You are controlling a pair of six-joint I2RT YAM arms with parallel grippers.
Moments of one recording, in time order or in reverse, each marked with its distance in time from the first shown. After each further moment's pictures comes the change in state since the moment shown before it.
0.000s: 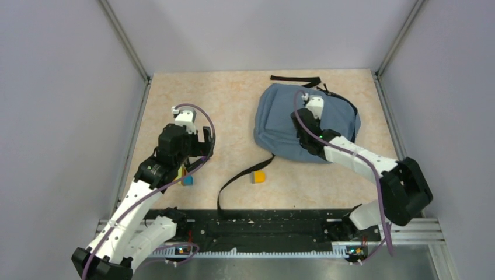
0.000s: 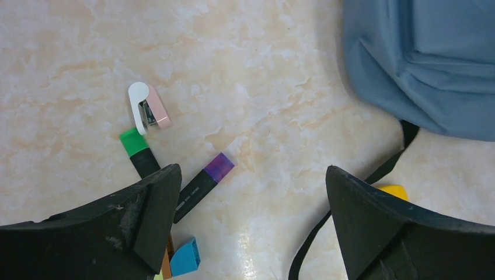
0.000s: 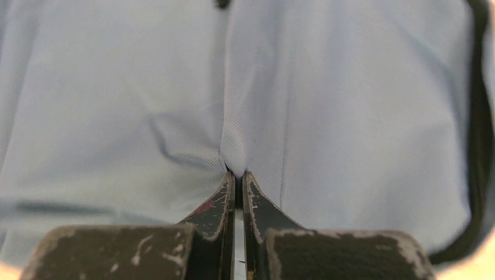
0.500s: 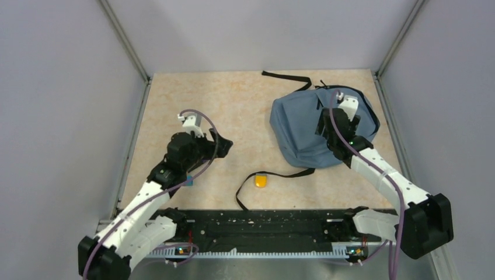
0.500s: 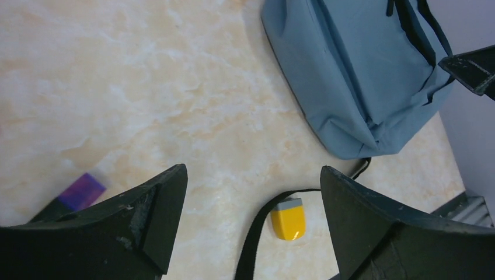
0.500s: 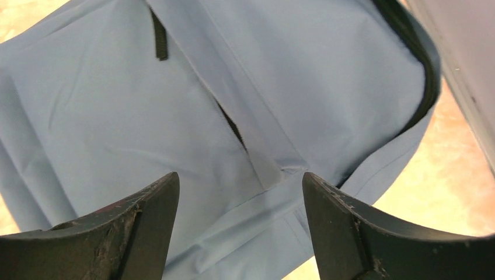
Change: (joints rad) left arm -0.025 -0.035 -0.192 0.300 0.215 -0.290; right arm -0.245 -0.327 -0.128 -0.107 -0.024 -0.051
